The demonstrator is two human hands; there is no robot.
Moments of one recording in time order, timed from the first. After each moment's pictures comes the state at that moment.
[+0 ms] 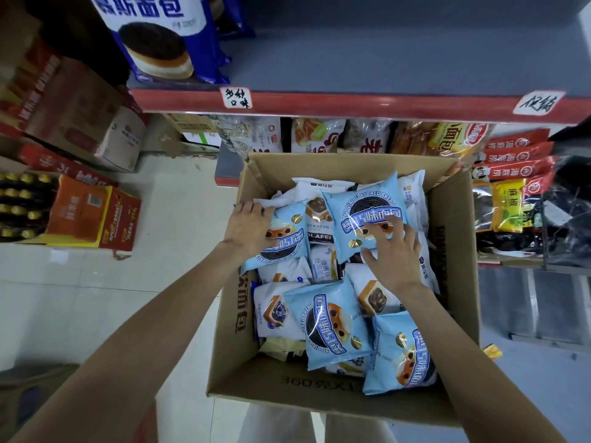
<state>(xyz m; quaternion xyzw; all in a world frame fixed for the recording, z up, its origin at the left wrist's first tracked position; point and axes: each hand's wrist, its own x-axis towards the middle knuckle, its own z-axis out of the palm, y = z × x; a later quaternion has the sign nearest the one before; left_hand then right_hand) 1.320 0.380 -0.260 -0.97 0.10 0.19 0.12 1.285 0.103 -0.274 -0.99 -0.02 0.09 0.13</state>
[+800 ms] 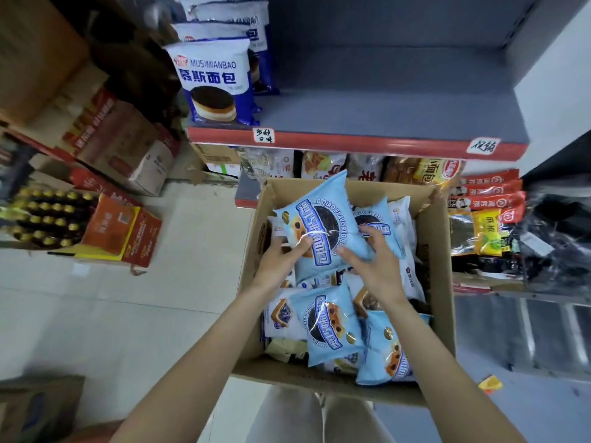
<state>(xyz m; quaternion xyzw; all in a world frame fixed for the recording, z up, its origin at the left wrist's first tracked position) 1.233 0.314 -0.162 -0.74 -0.27 0.17 -0.60 1.242 0.131 -0.155 -0.80 0.11 0.14 0.58</state>
